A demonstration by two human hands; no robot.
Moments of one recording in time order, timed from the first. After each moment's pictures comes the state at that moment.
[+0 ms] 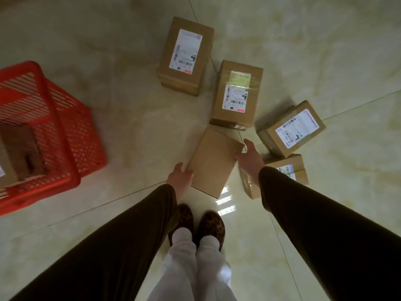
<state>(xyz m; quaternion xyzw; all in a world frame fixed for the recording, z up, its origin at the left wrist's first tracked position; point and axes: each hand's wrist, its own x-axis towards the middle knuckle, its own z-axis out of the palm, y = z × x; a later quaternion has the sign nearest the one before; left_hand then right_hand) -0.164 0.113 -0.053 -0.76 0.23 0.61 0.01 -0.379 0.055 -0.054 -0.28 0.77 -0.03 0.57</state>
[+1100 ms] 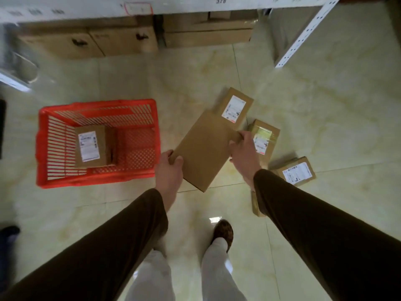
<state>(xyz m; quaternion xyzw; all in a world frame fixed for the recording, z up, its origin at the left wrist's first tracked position) -0.011 0.123 0.206 -0.79 0.15 0.48 -0.34 -0.194 0.024 0.199 -0.48 0.70 -0.15 0.50</state>
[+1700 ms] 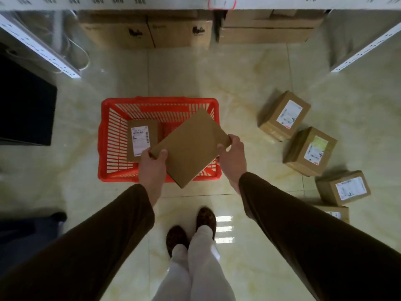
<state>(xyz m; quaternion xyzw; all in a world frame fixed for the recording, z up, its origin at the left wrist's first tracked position) 0.235 0.176 0.185 -0.80 0.03 0.45 -0.40 0.055 0.082 0.170 -0.48 0.68 -0.13 0.53</state>
